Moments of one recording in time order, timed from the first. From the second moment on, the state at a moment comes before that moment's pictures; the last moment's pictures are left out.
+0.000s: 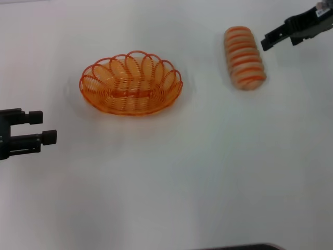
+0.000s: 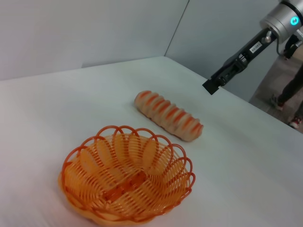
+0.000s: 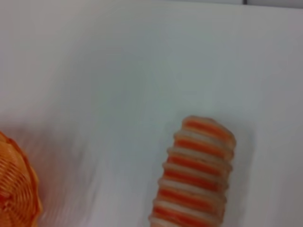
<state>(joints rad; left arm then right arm) -0.38 -2.09 0.46 1.04 2.27 1.90 -1.63 0.88 1.98 -0.71 -0.91 -2.82 -1.52 2.58</state>
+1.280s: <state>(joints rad) -0.41 -2.09 0.48 1.04 2.28 1.88 -1.63 1.02 2.01 -0.84 -0.61 -2.93 -1.32 2.79</state>
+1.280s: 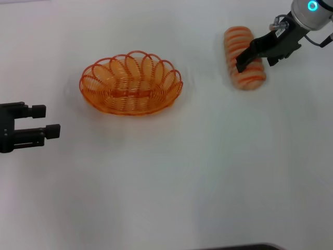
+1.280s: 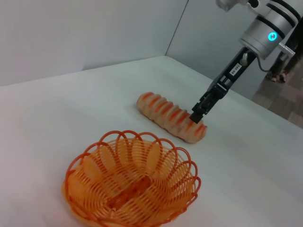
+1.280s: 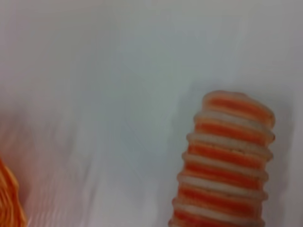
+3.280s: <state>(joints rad) -0.41 -2.10 0.52 1.03 2.30 1.85 -1.64 0.99 2.04 -0.92 -0.64 -2.92 -1.26 2.76</state>
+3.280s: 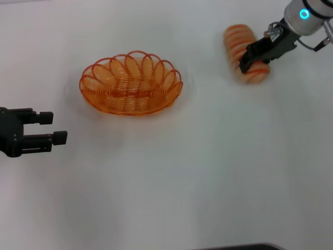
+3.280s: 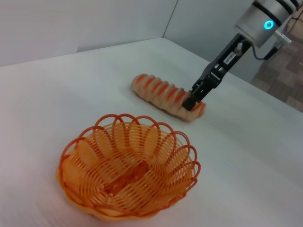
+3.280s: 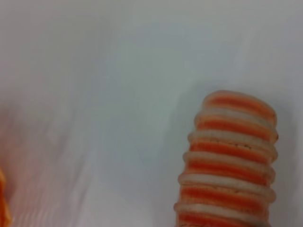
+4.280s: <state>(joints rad) -0.43 -2.11 0.51 0.98 2.29 1.81 -1.64 0.97 2.08 -0.94 -0.88 -2.84 -1.26 2.25</state>
